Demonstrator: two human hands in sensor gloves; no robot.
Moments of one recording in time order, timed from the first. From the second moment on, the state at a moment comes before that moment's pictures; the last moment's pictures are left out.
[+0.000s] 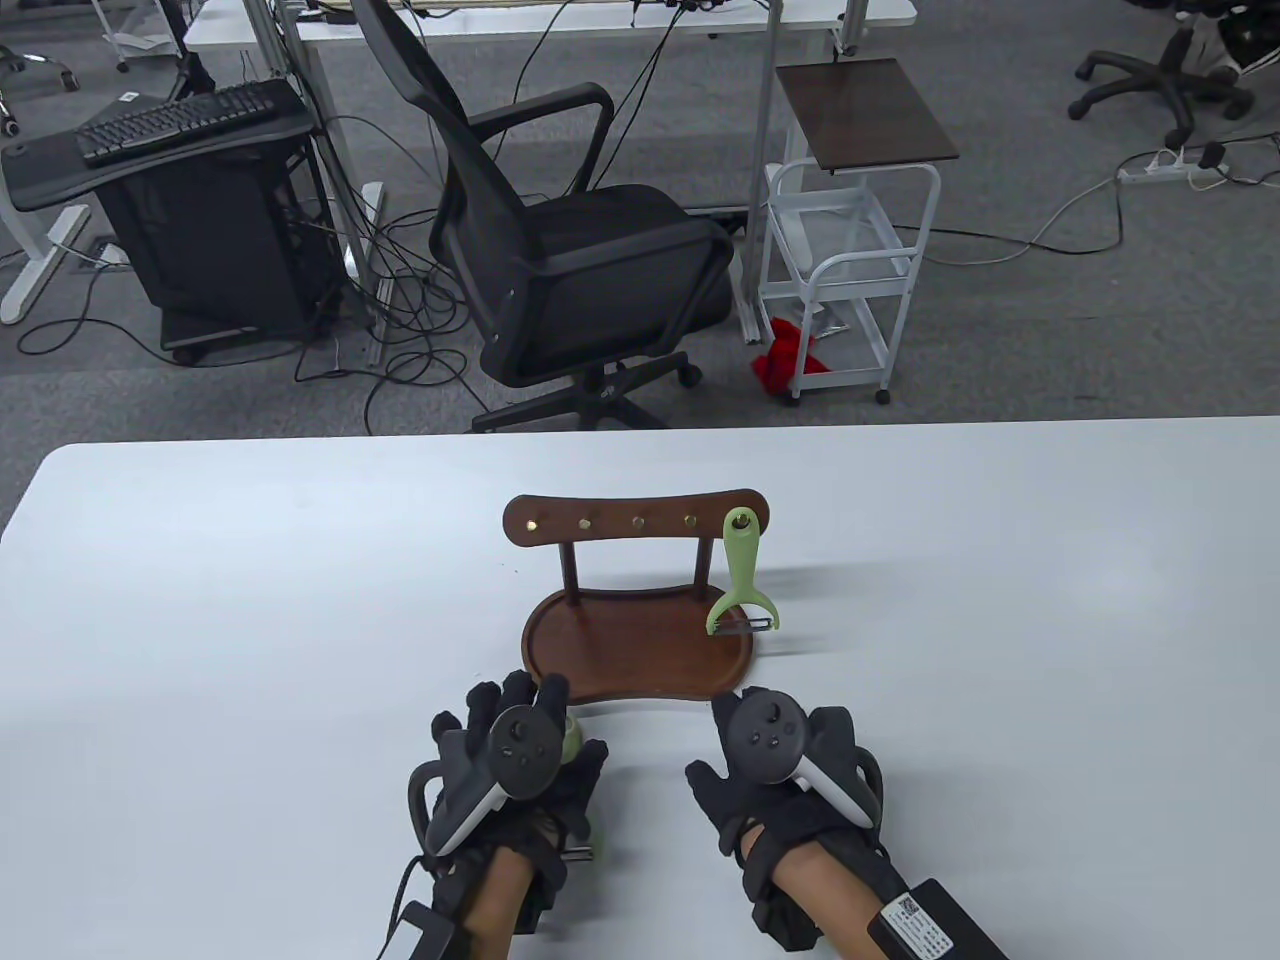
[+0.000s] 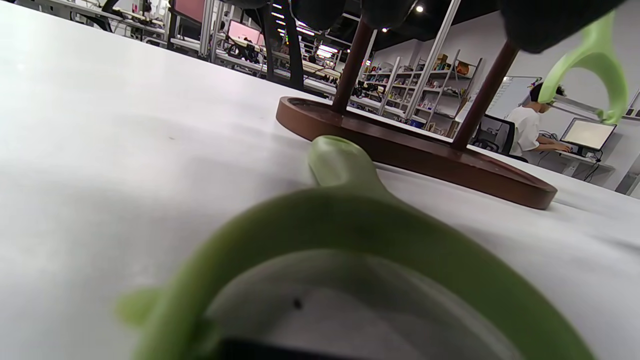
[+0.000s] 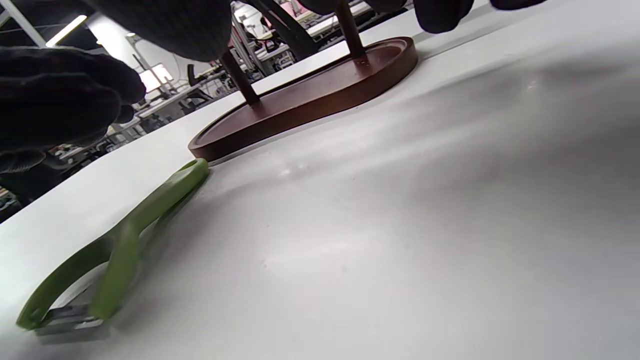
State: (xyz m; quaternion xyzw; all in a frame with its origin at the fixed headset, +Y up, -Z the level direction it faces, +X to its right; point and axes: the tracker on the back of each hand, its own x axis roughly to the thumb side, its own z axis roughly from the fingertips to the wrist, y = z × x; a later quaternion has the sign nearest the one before) left_hand -0.158 -0.734 -0.306 -0.06 -0.05 0.14 0.99; right_hand 0.094 -0.730 -0.301 0.04 0.15 0.96 0.21
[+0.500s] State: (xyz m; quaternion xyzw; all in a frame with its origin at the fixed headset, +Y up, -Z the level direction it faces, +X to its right) left_hand -0.150 -0.736 -0.305 -0.06 -0.06 0.15 0.98; right_hand 0.080 -0.685 -0.323 -0.01 0.11 0.98 0.16
